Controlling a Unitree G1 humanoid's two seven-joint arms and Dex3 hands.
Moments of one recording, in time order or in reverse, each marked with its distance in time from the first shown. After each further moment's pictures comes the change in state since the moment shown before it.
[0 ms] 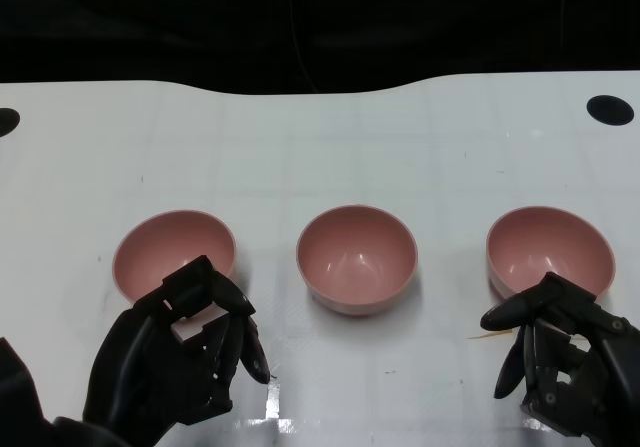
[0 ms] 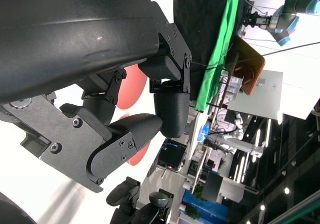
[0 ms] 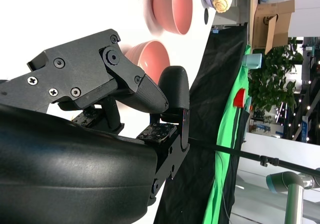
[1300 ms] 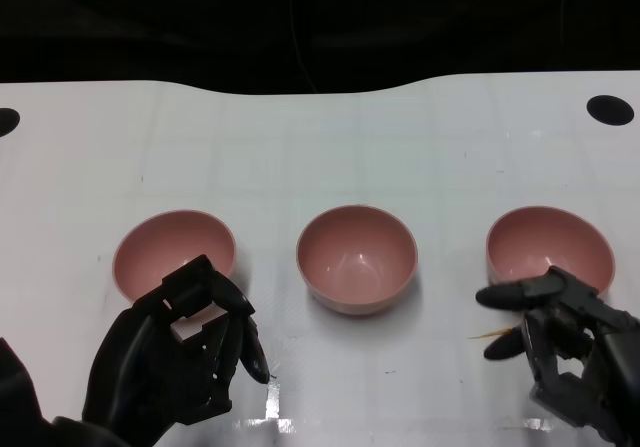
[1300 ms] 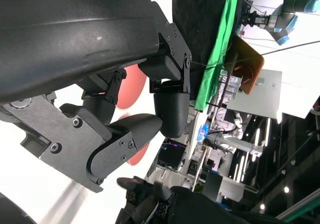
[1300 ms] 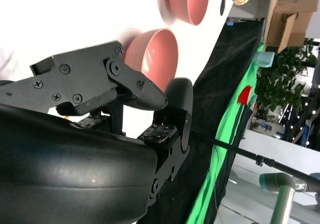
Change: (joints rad) left arm 0.000 0.000 0.001 0.000 0.001 -0.004 -0.005; right arm -0.013 -0.035 -0.008 0.001 -0.125 -0.044 -0.045
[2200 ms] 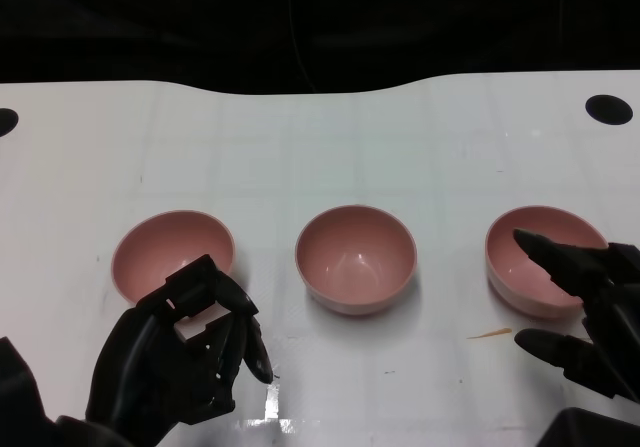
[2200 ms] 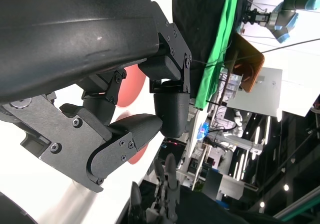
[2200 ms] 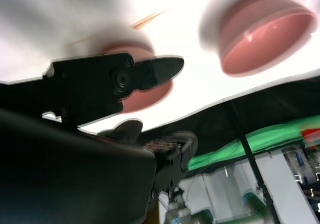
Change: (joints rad) left arm -0.002 -0.004 -0.009 0.000 0.000 -0.001 0.000; right arm -0.111 -0.220 0.049 -0.037 -0.763 0.133 -0.174
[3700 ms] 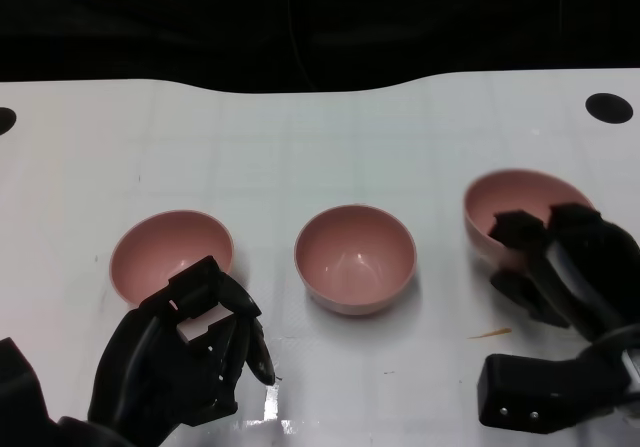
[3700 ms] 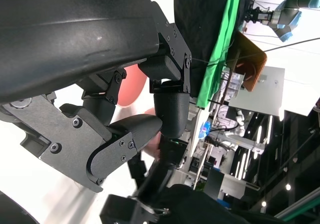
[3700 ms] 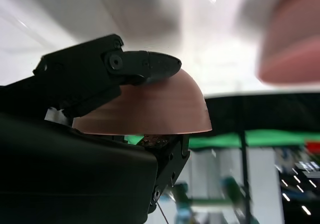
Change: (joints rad) left arm 0.004 -0.001 -0.003 -0.004 0.006 0.002 0.001; right arm -0.448 -0.071 0.302 0.615 -0.091 -0.077 -0.460
